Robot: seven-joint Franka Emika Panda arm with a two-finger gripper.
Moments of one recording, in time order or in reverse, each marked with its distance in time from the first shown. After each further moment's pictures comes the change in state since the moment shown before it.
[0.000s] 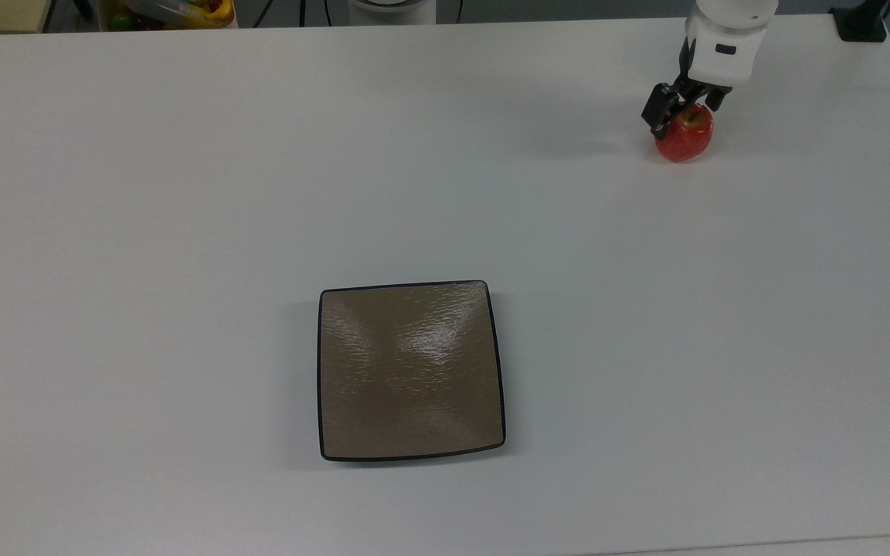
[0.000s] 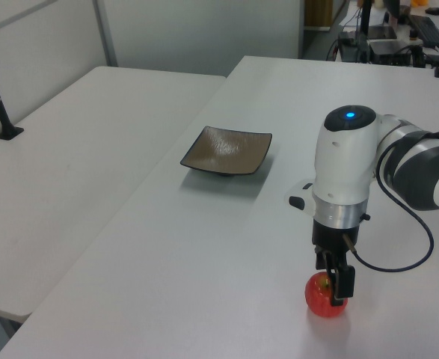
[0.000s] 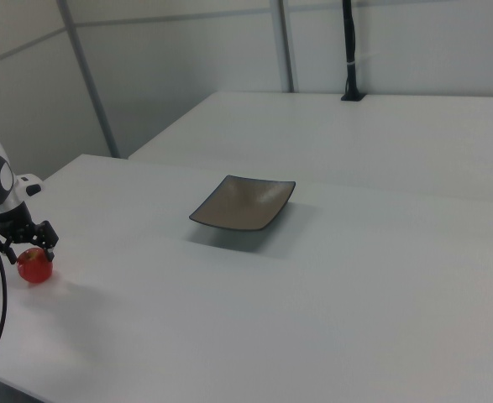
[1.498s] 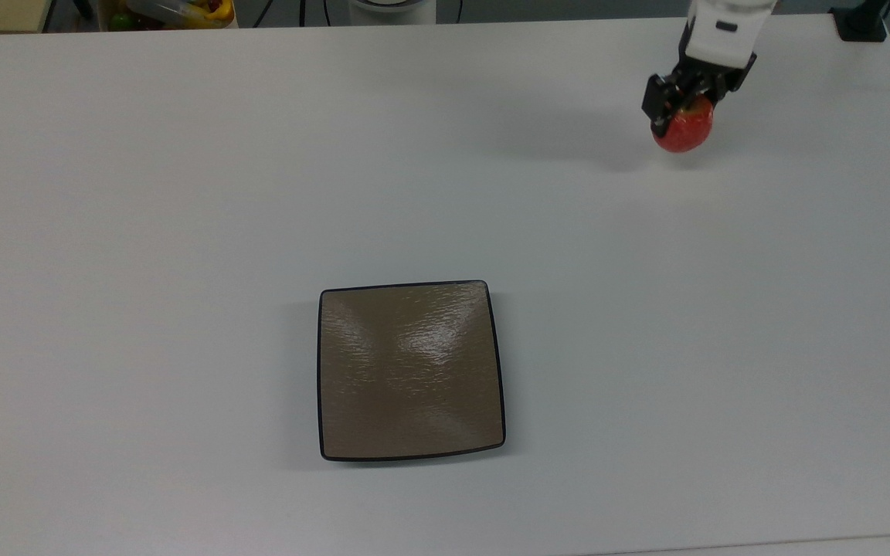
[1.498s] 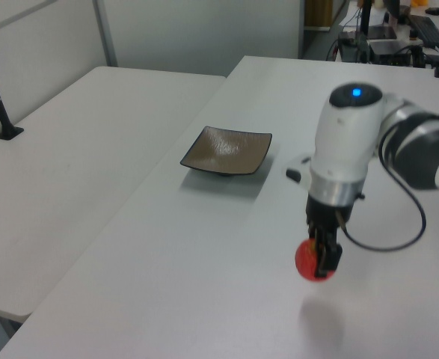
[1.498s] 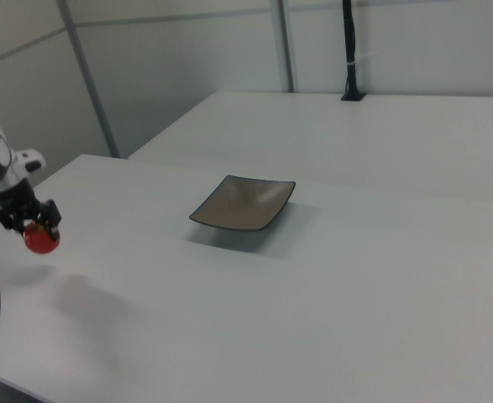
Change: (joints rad) arm -0.046 -0.076 0.010 0.025 -0.080 -0.054 0.111
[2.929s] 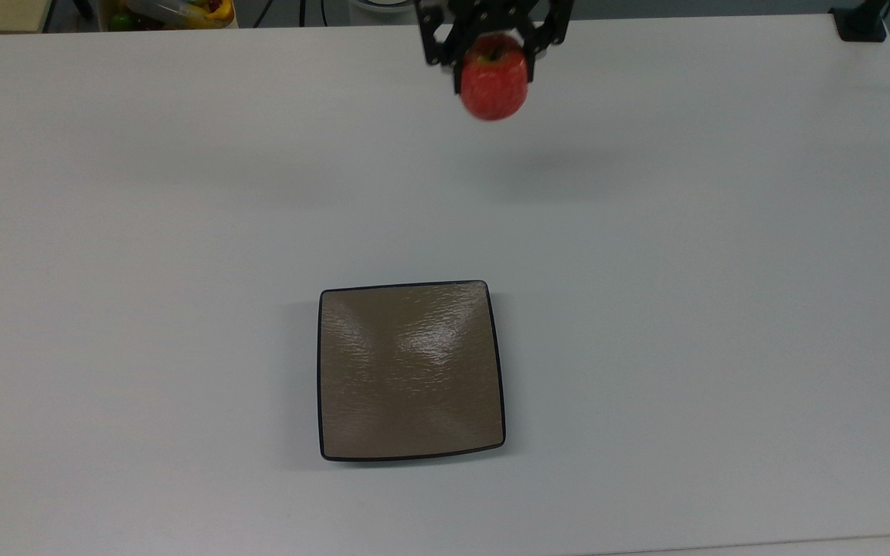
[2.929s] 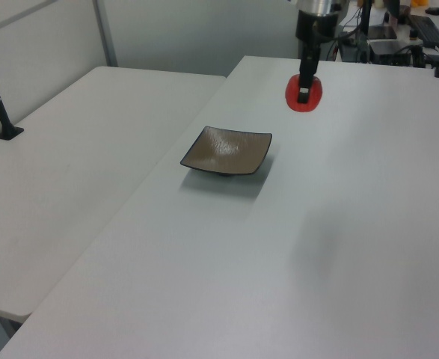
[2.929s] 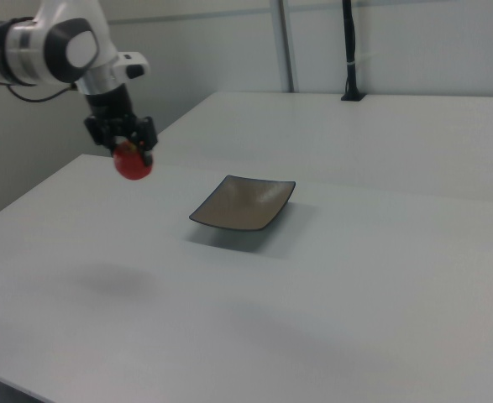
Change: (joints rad) arm -0.158 -0.156 -0.362 0.268 0.198 -0.393 -0.346
